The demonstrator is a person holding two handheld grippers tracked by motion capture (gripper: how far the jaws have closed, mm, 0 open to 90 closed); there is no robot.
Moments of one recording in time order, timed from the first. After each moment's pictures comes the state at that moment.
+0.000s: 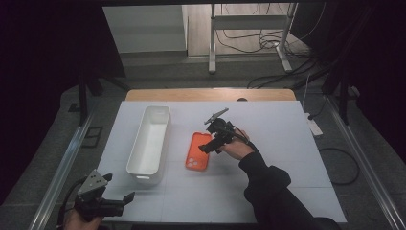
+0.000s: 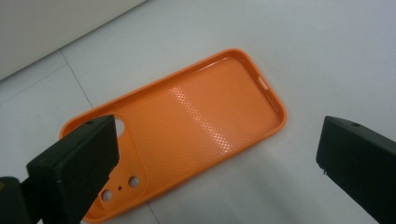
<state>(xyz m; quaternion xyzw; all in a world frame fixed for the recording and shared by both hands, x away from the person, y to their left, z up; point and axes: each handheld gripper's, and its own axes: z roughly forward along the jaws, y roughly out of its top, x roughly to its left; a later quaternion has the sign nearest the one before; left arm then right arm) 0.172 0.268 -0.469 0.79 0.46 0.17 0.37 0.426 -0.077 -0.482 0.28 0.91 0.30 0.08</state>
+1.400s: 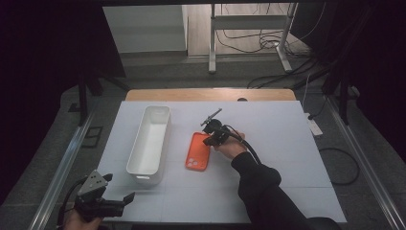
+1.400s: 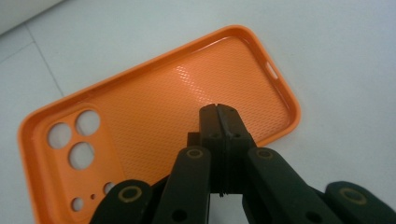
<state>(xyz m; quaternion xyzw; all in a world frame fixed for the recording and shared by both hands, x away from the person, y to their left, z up) 0.171 0.268 -0.469 0.79 0.46 0.18 0.37 0.441 -0.068 -0.504 0.27 0.92 0.26 0.06</state>
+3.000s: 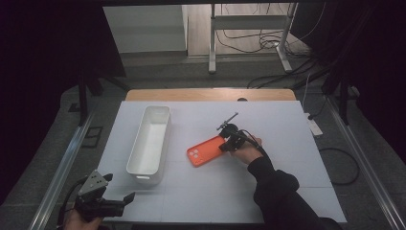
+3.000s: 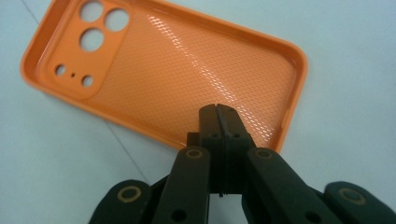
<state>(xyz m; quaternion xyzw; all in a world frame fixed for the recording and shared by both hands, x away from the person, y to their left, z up) 0.171 0.267 -0.469 0.79 0.46 0.18 0.37 0.427 -0.120 -0.503 0.31 0.92 0.22 0.04</state>
